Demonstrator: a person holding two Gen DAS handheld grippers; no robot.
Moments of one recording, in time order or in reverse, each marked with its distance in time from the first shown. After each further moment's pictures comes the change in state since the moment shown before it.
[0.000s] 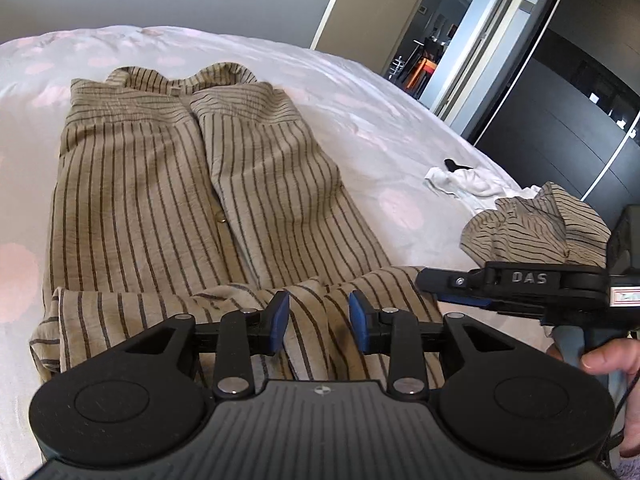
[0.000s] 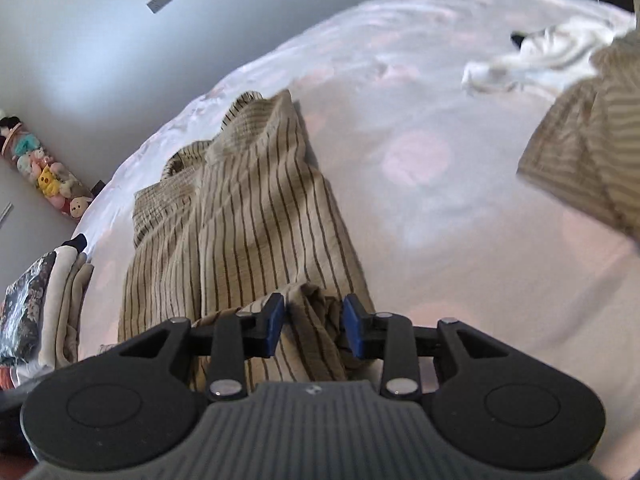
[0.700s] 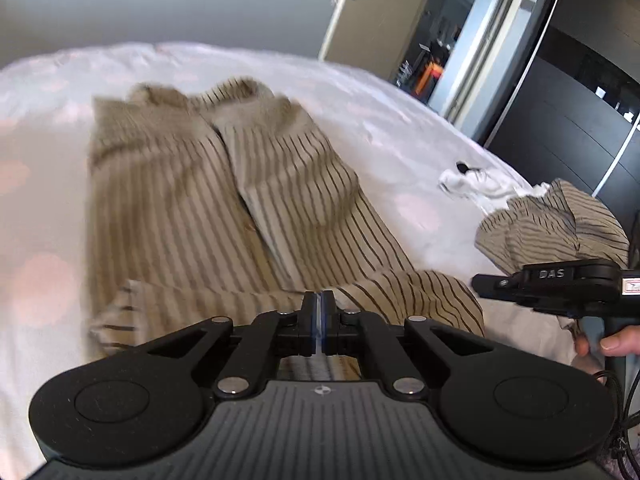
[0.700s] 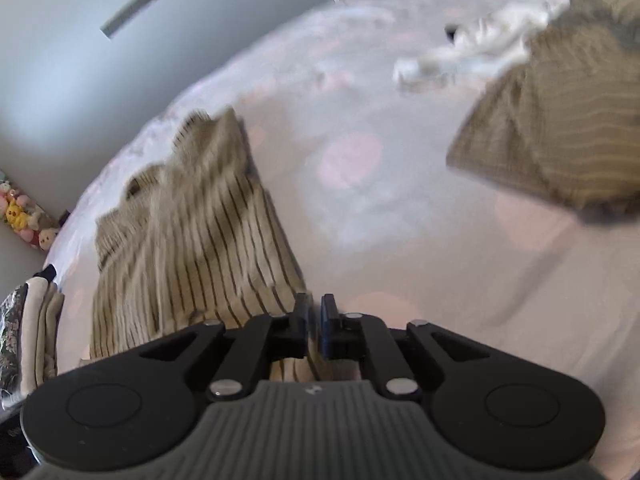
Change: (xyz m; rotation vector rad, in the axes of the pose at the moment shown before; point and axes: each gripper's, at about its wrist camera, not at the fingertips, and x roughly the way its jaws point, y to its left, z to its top) left arm -0.035 0.006 -0.007 0.053 -0.054 0.092; right arm -0.030 -0.017 -0.007 0.050 -0.094 -0.103
